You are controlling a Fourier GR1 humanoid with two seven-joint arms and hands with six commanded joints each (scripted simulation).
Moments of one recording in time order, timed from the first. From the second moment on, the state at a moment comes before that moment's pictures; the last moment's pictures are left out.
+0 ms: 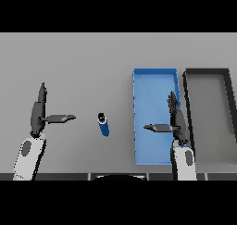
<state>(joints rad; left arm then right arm) -0.11 0.43 -0.16 -1.48 0.24 0.26 0.01 0.00 0.00 0.00 -1.57 0.00 0.00 0.00</state>
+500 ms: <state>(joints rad) -0.06 0.58 -0.21 -1.45 0.22 0.03 -0.14 0.09 -0.13 0.07 -1.66 0.17 0.02 -0.15</state>
